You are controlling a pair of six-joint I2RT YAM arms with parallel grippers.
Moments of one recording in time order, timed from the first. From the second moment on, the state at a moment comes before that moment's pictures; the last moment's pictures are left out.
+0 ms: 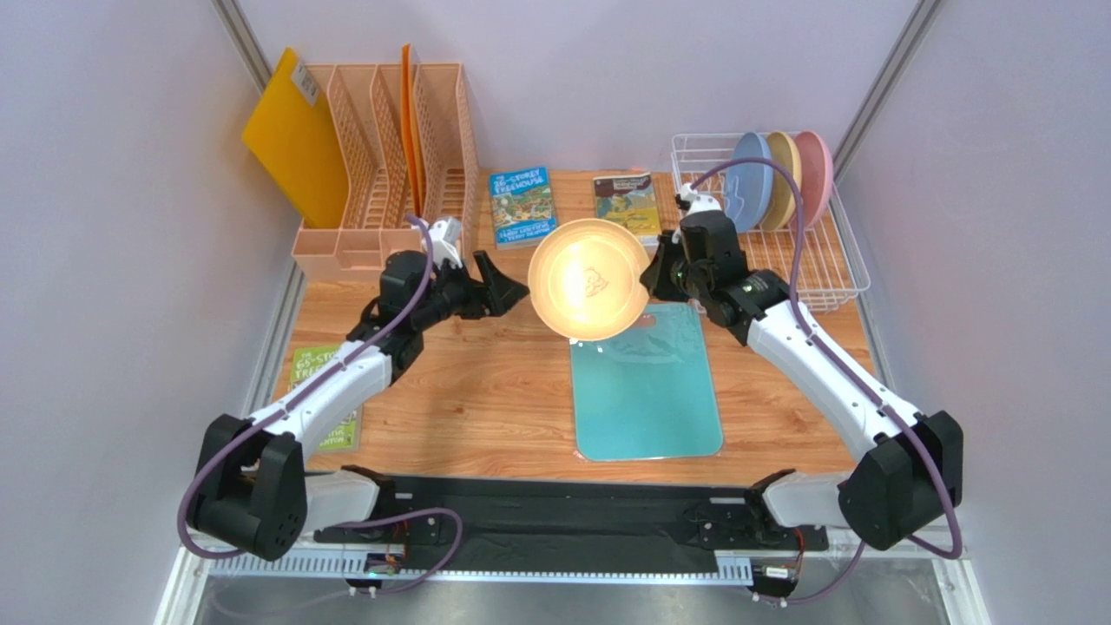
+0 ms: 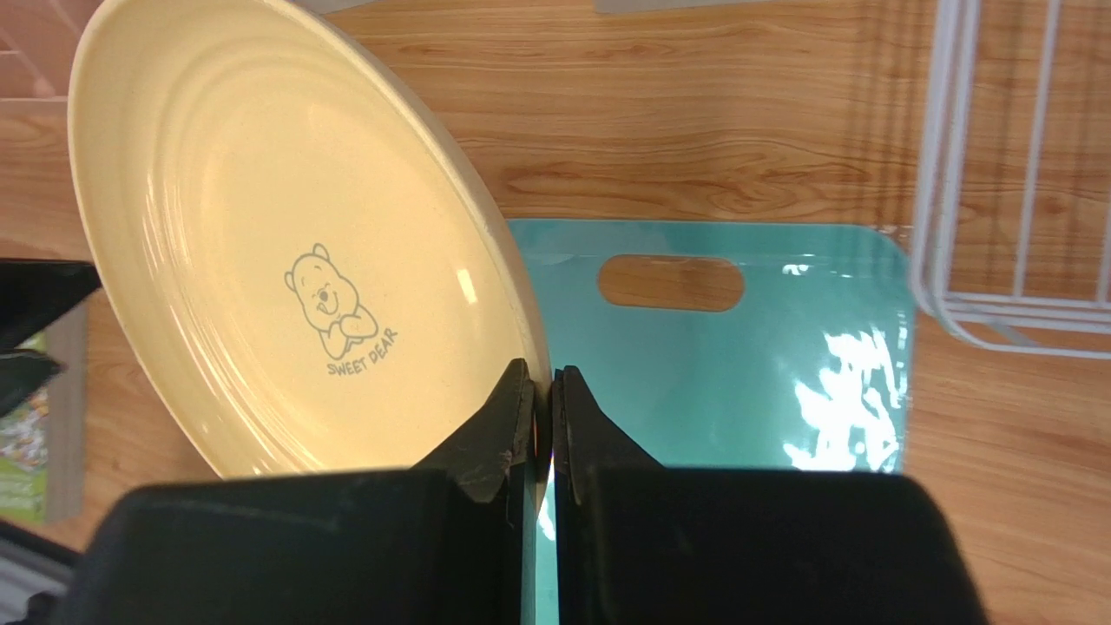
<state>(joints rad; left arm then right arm) -0.33 1.22 0.71 0.19 0.39 -0.56 0.46 1.31 1.14 -0.46 0.07 0.45</state>
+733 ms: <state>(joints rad) -0.44 1.24 0.73 0.15 0.22 -0.55 0.51 1.35 1.10 -0.36 -0.02 0.53</state>
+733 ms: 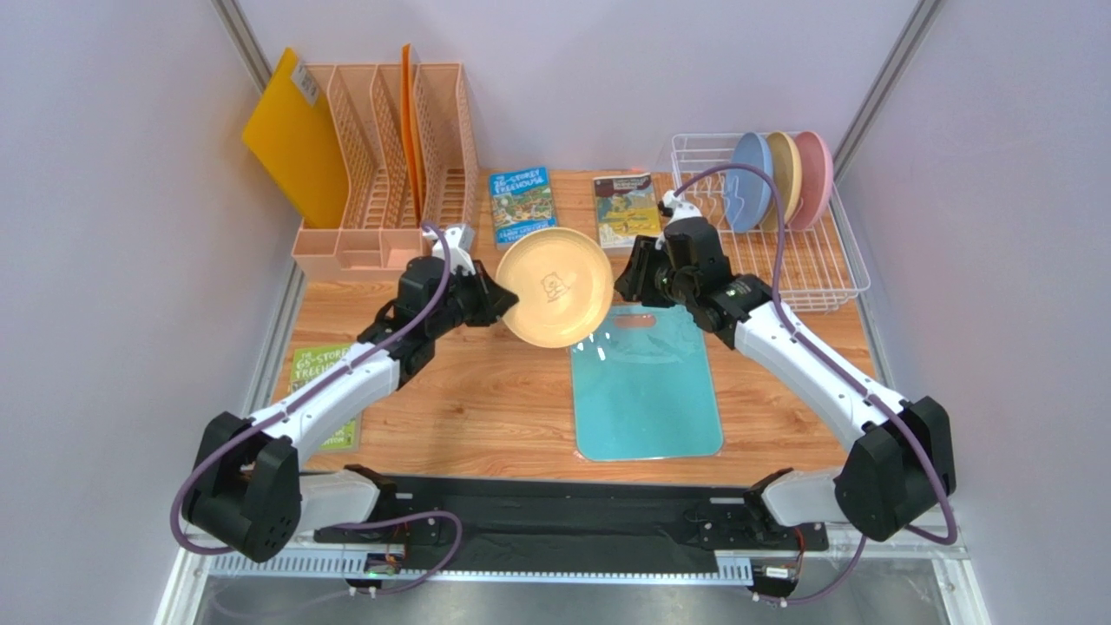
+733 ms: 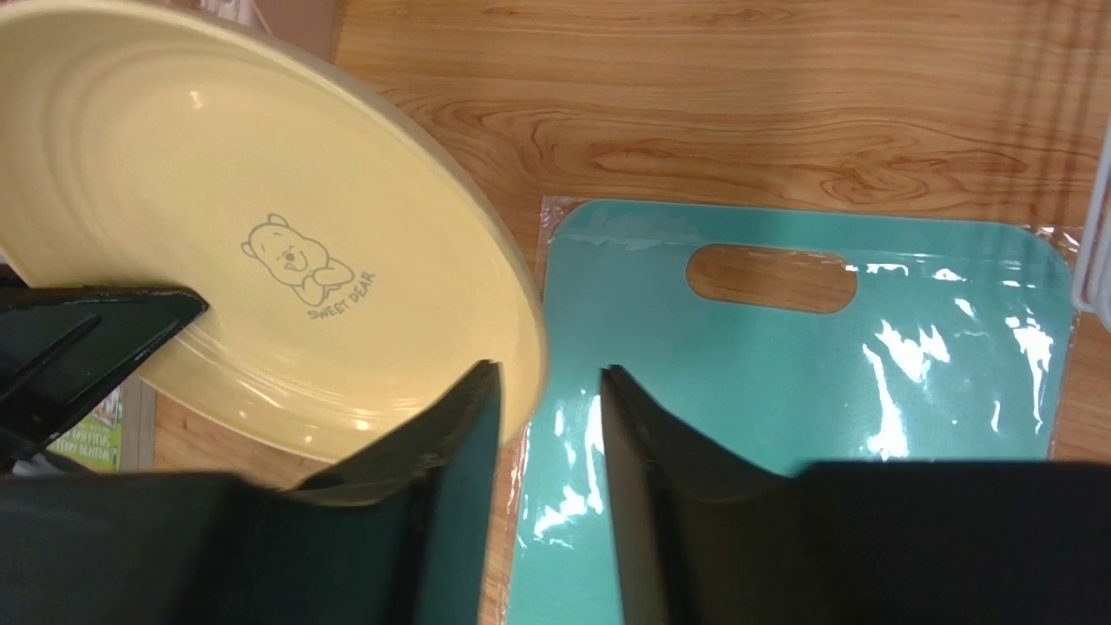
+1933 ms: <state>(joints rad) -0.44 1.06 0.49 -0.30 -0.29 -0.64 0.32 1.47 1.28 -0.53 0.43 0.34</state>
